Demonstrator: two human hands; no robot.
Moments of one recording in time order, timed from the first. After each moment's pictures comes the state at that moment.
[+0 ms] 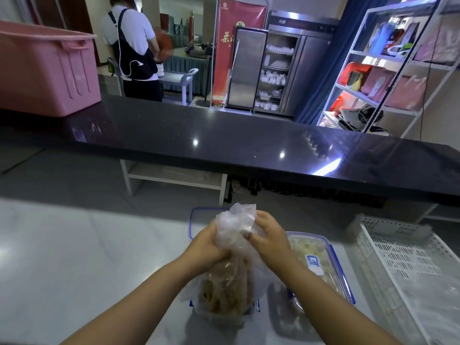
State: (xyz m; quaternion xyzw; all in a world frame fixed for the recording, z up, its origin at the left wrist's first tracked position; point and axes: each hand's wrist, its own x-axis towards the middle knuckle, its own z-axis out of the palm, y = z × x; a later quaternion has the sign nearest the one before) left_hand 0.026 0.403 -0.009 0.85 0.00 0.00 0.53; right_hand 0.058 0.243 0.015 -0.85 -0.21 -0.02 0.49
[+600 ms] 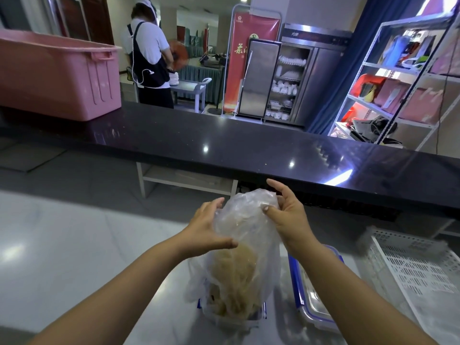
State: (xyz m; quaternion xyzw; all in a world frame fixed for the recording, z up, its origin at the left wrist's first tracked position) left_hand 0.023 0.446 0.027 0.90 -0.01 -0.01 0.44; right_hand 0.067 0.251 0.077 -0.73 -0.13 0.05 0.67
